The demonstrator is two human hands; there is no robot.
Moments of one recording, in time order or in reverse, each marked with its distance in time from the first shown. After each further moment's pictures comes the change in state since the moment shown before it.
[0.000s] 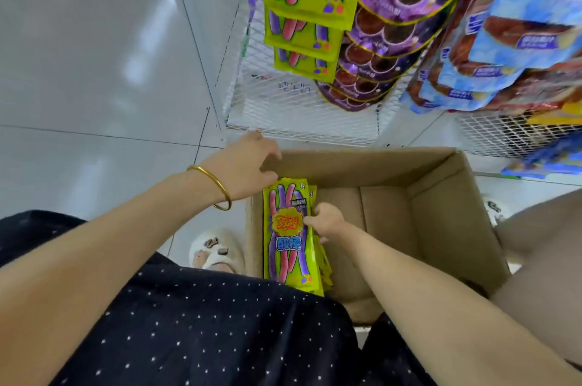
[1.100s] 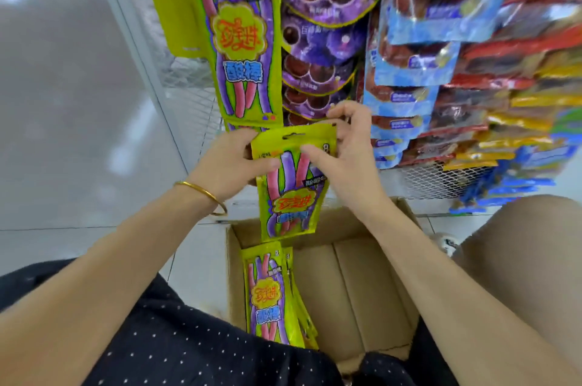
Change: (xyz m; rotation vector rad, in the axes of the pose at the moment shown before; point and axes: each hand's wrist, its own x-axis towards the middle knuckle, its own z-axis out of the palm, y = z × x) left_hand -0.013 0.092 -0.089 -0.600 0.318 0.165; right_hand -0.156 -0.098 -0.165 0.590 0.597 -1.073
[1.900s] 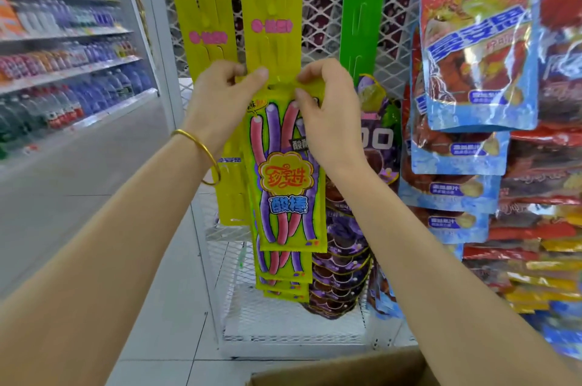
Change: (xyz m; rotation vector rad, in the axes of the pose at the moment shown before) left_hand 0.102 0.184 -0.163 -0.101 0.611 0.310; right_hand 0.202 -0.180 0.039 -0.301 0.268 -0.471
